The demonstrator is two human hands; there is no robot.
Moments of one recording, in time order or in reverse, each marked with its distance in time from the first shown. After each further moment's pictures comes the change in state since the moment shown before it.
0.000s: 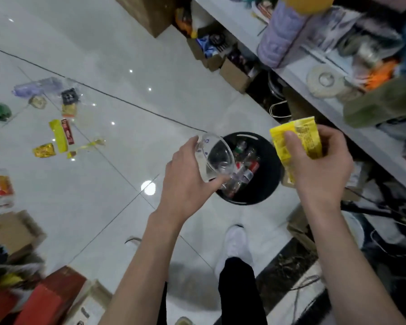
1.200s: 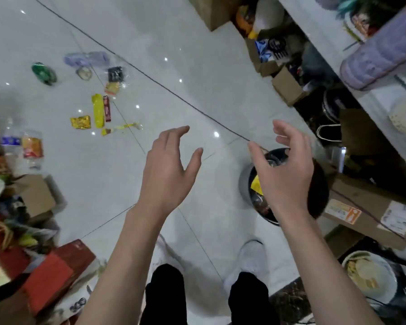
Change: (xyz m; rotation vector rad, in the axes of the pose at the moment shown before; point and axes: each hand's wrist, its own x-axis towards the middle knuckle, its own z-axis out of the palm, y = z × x) left_hand 0.006 -0.099 -0.081 0.008 0.269 -0.077; right_hand -0.060 -0.033 0.135 -0.015 -0.383 -0.245
